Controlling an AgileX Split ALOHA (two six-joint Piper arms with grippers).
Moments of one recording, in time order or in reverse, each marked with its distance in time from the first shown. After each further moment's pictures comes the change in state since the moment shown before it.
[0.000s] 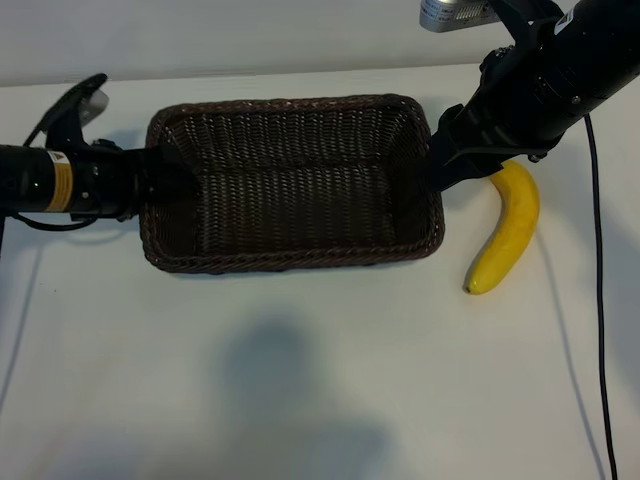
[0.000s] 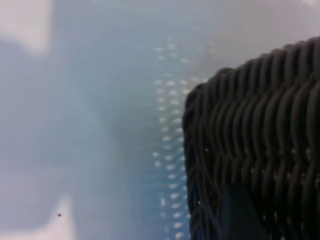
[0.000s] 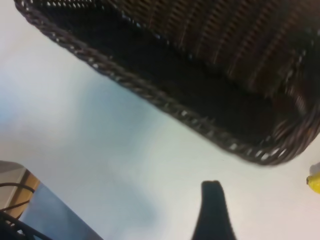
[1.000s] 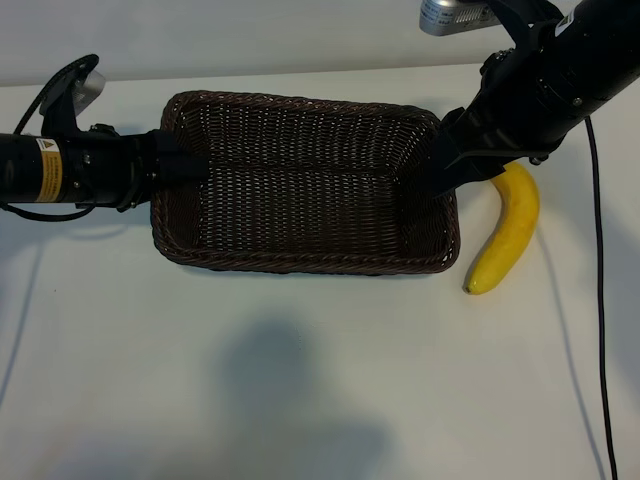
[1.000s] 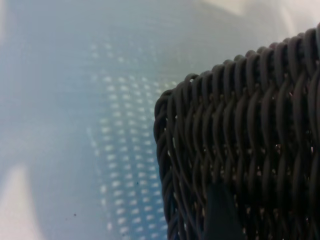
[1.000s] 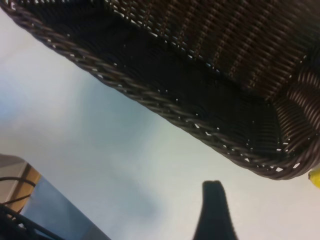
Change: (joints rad) left arm 0.003 -0.058 0.000 0.000 -0.105 0.000; right arm 0.000 0.000 0.000 0.000 0.015 -0.004
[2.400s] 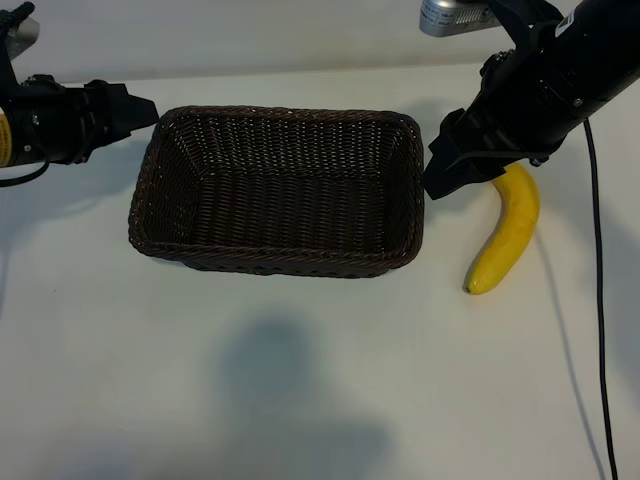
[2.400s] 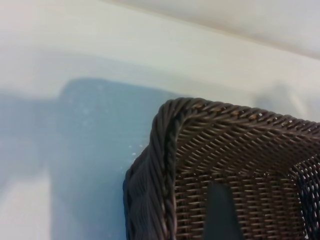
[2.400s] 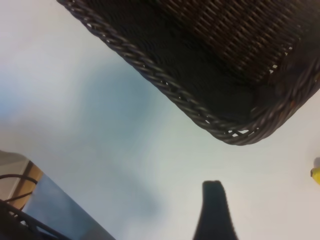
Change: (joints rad) left arm 0.057 -0.138 -0.020 -0.008 0.123 0.043; right arm 0.000 0.000 0.000 0.002 0.008 0.000
